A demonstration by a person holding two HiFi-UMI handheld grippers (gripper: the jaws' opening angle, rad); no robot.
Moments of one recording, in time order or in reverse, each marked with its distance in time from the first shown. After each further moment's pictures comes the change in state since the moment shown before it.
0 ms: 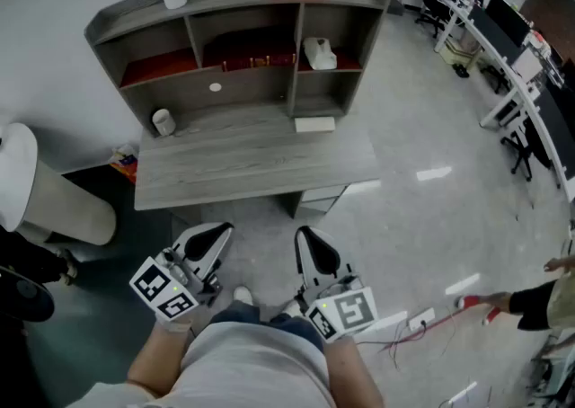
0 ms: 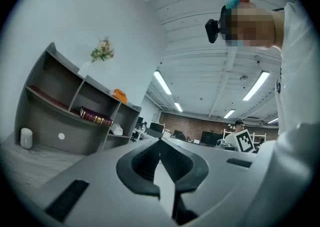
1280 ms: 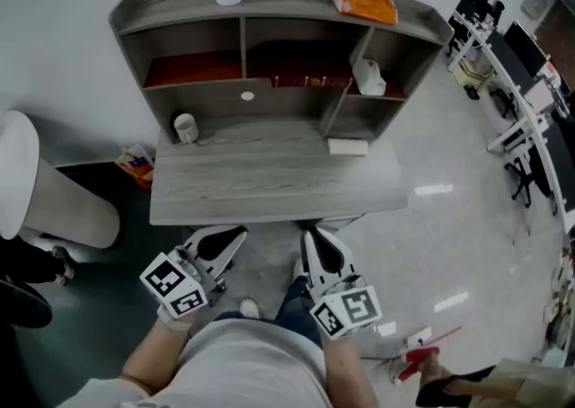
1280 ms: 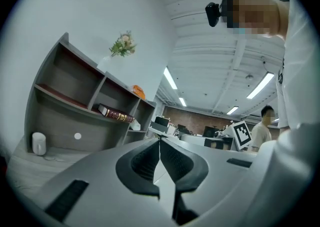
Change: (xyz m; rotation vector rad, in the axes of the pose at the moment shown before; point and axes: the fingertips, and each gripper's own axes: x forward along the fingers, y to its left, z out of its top) left arm -0.036 0.150 0.007 -0.009 0.083 0.026; right arm 0.155 0.042 -0.040 0.058 0.031 0.026
